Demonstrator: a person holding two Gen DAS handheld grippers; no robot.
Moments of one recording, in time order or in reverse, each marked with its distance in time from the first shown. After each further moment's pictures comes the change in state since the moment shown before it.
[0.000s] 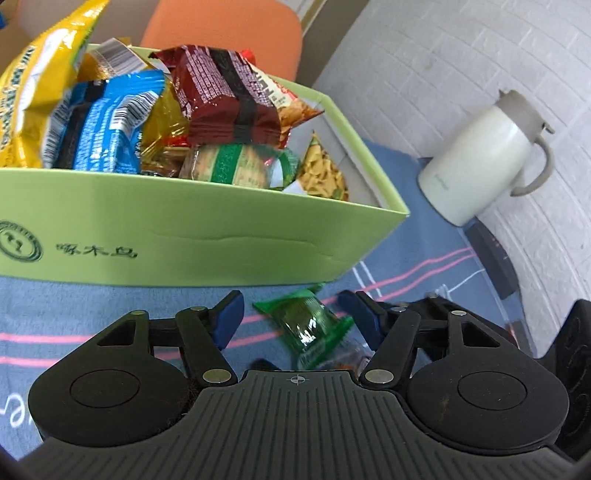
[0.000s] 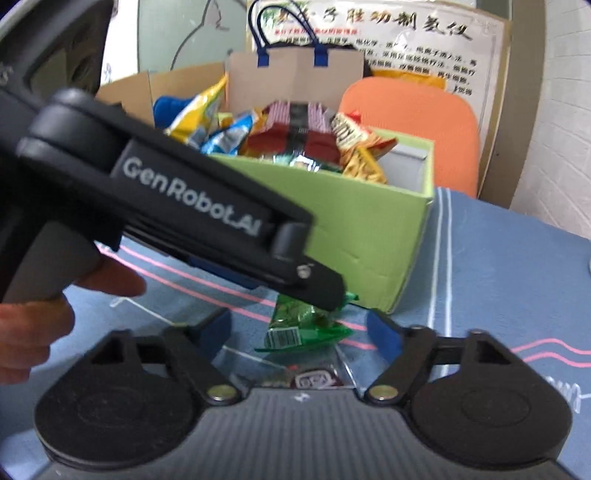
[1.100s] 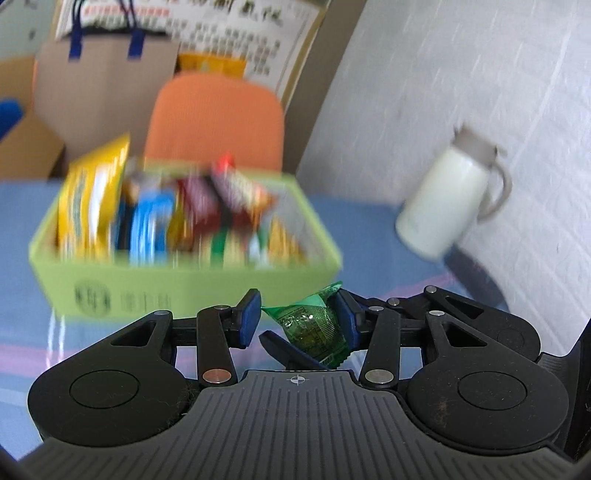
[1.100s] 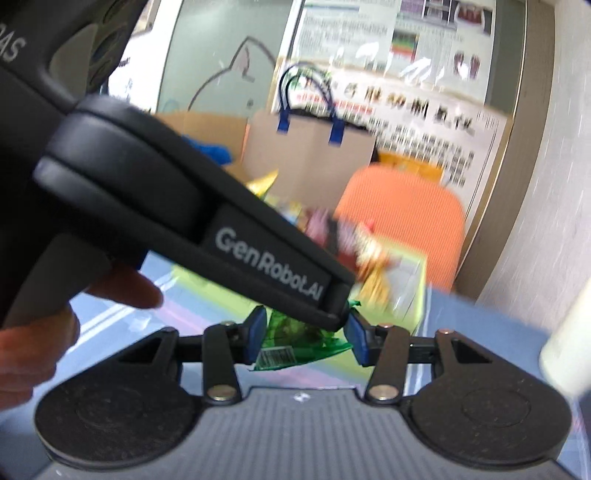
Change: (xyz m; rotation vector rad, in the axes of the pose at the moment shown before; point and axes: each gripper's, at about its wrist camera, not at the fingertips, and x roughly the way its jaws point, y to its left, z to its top) left arm -0.091 -0.047 0.000 0.120 -0.231 0.065; right arm -0.072 0.047 0.058 -0.171 -0.232 -0.111
